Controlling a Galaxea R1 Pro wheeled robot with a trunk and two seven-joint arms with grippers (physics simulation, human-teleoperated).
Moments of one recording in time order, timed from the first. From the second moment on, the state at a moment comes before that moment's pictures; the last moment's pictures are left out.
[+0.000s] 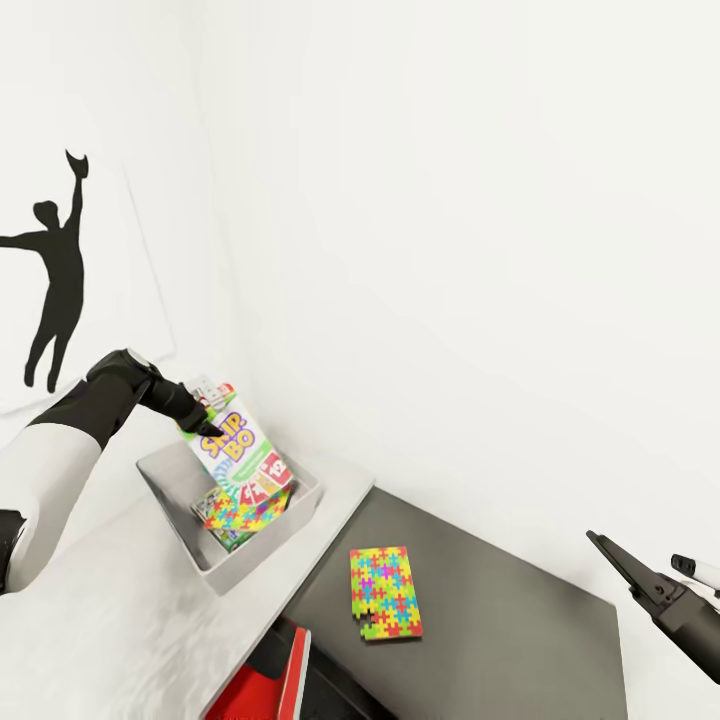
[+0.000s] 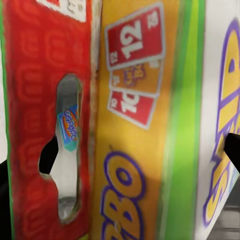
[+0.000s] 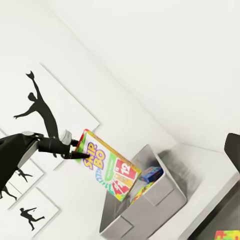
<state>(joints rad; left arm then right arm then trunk) -1.27 0.31 -0.19 -0.58 -0.72 0.45 -1.13 0.01 -0.18 -0.61 -1.58 -0.79 0.67 1.11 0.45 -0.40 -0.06</state>
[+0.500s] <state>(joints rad) -1.27 0.31 -0.19 -0.58 -0.84 0.44 -1.13 0.01 -0.18 -0.61 -1.58 -0.79 0.67 1.11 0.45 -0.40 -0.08</state>
